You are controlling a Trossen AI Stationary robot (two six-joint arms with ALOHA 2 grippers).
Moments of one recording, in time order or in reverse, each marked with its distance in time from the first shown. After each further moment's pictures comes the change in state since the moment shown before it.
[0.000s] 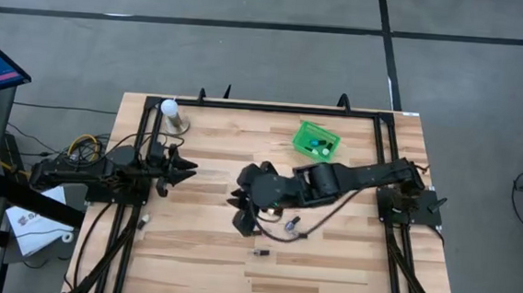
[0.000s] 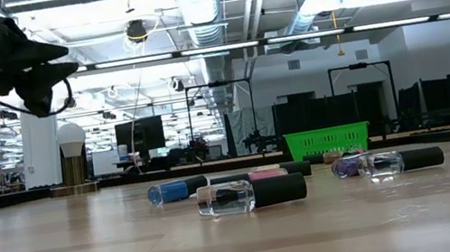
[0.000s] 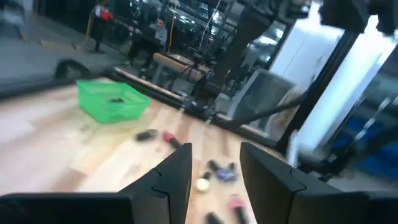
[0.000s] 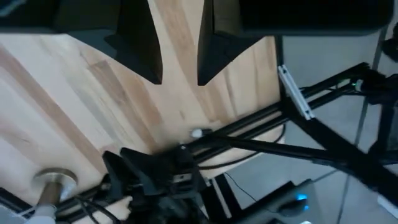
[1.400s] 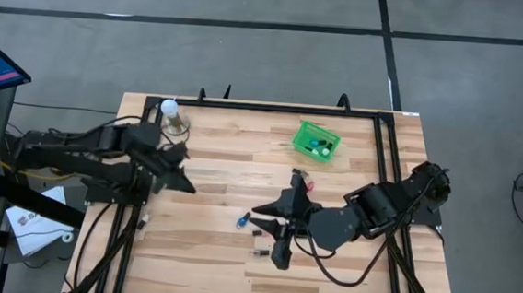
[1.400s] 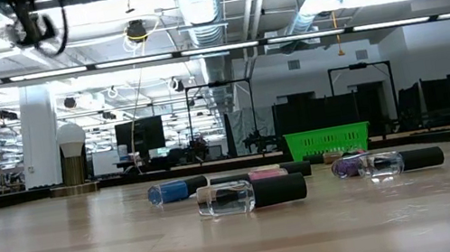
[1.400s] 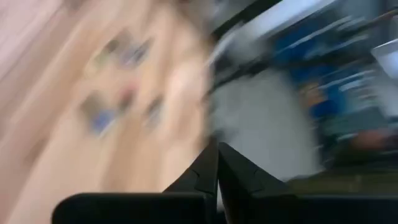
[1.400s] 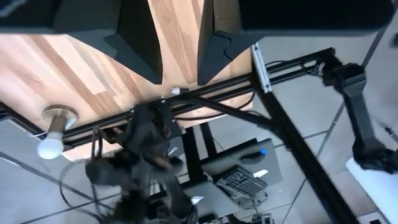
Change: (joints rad) left arm -0.009 0.706 0.743 -0.585 0.487 -0.293; right arm 0.240 -0.141 0.000 0.052 0.295 -0.089
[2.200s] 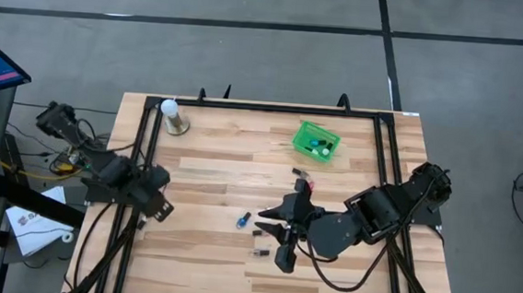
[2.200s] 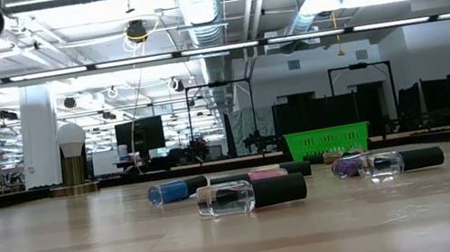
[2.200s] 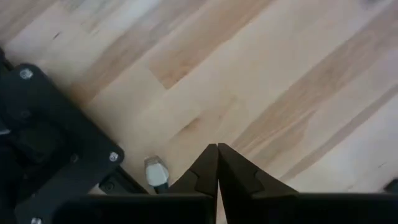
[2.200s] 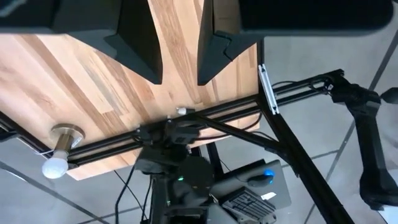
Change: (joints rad) left arm -0.667 0.240 0.085 -0.733 -0.626 -0.765; right arm 0.019 0.000 0.000 -0.106 0.001 0.045
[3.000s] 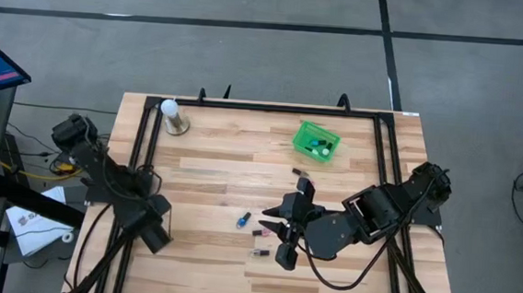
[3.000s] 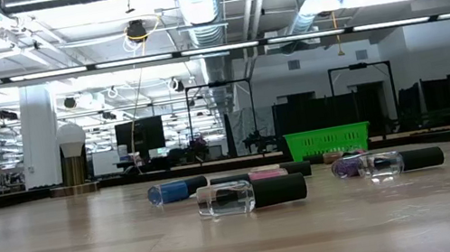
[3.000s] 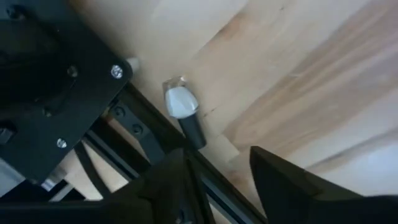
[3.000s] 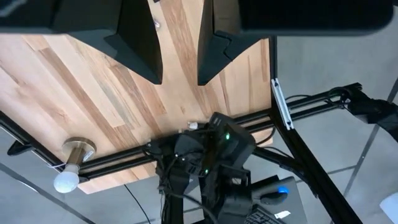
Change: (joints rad) left arm -0.208 0.414 0.000 0.033 0.272 -0.136; right arm -0.007 0.000 0.000 -0.085 -0.001 0.025
